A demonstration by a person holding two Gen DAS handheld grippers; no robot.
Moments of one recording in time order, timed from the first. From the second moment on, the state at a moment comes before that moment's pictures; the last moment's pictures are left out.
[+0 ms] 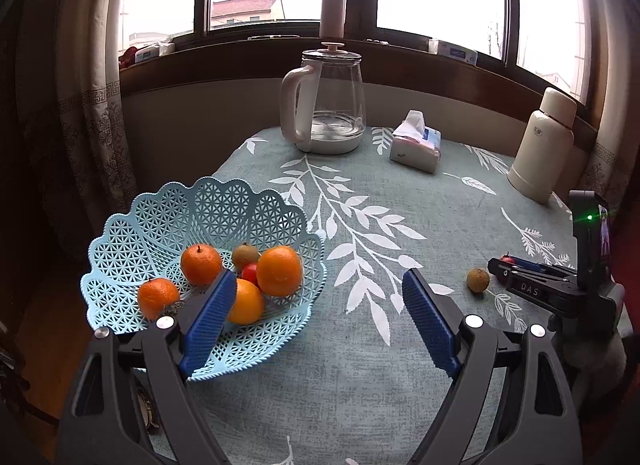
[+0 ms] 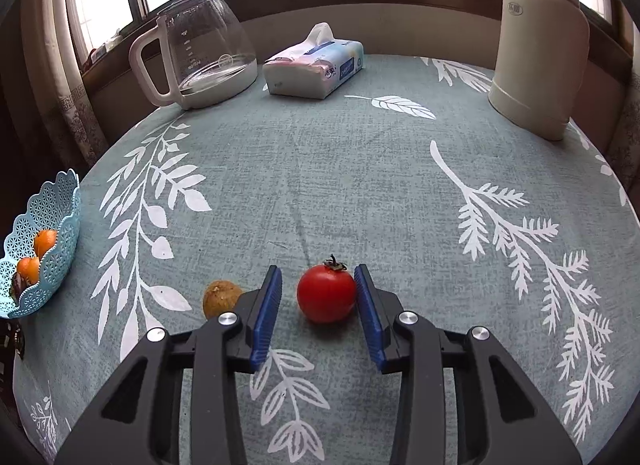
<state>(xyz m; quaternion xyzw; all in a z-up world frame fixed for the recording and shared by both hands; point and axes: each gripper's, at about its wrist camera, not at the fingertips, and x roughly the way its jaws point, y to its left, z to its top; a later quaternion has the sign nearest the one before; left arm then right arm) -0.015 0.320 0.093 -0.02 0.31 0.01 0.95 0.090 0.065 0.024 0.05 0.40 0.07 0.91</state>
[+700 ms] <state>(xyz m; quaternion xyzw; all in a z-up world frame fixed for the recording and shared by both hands) 0.020 0.228 0.070 0.05 0.33 -0.06 0.94 0.070 0.032 0.038 0.11 0.35 0.04 0.93</state>
